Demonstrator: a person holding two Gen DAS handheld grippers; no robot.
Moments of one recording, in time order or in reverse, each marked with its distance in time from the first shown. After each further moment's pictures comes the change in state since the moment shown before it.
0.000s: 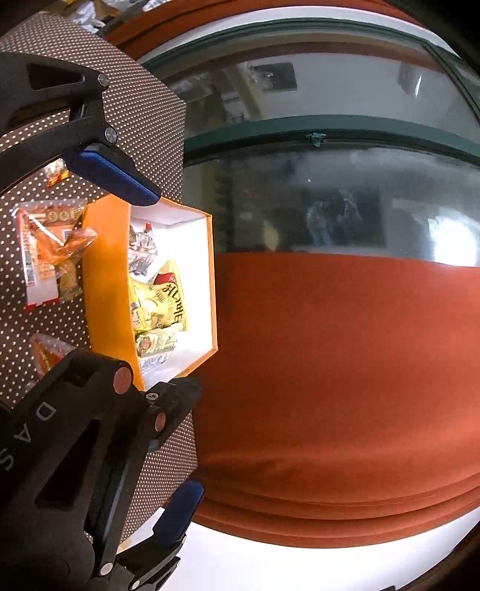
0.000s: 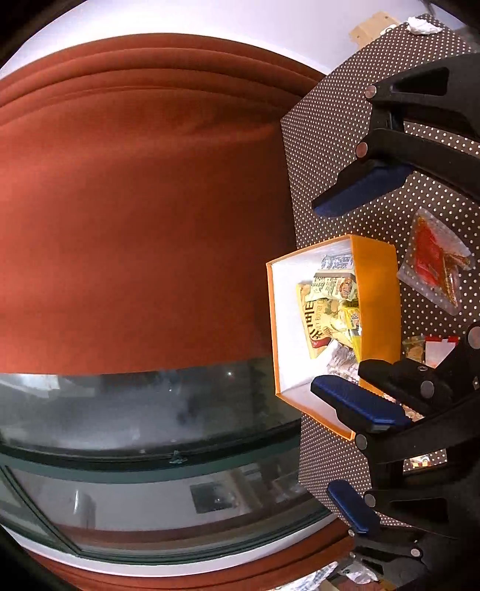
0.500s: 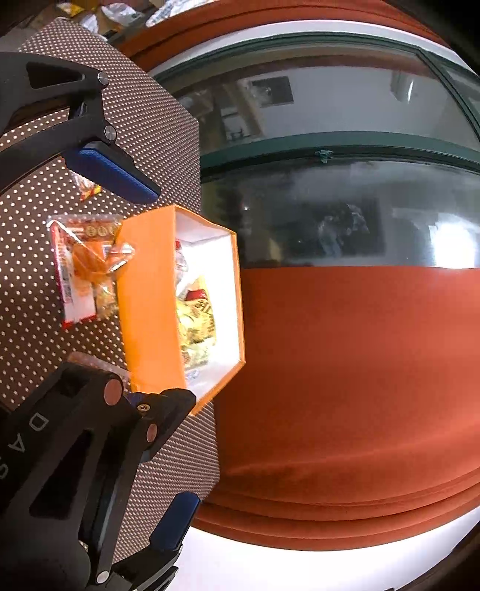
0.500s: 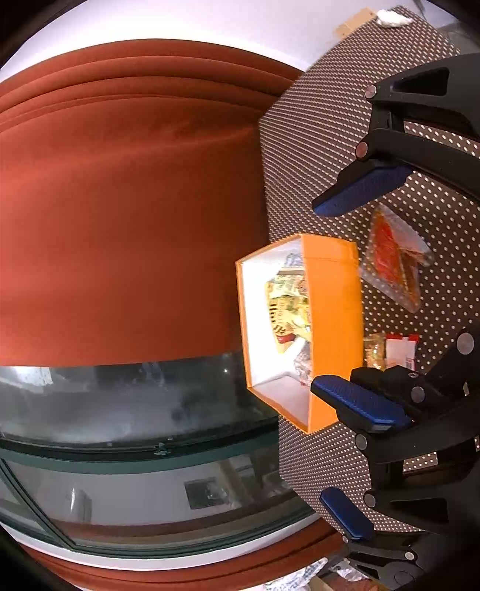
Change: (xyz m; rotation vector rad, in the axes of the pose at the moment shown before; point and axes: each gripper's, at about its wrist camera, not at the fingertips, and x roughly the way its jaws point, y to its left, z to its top) left arm -0.006 -0.005 -0.058 0.038 0.018 0.076; right arm -0.015 -0.005 -0.056 0.016 0.034 0.025
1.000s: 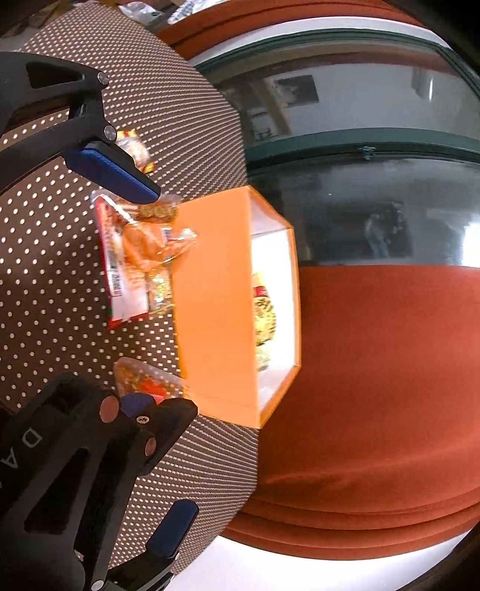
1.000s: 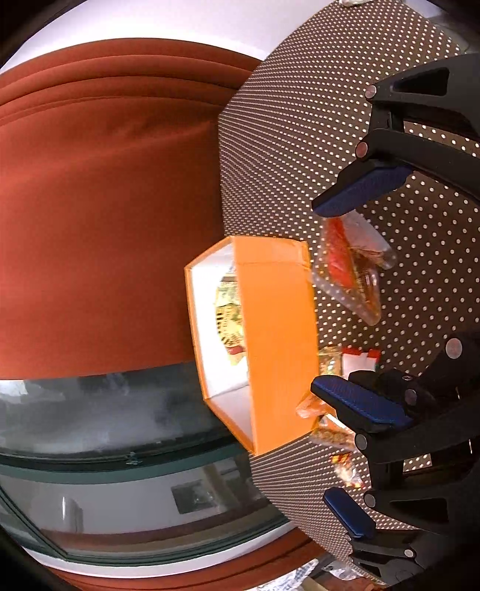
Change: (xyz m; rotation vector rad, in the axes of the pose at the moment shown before) left arm 0.048 -0.010 -0.068 -0.013 0.120 0.005; right arm 0.036 -0.015 -0.063 0.019 0.089 0.002
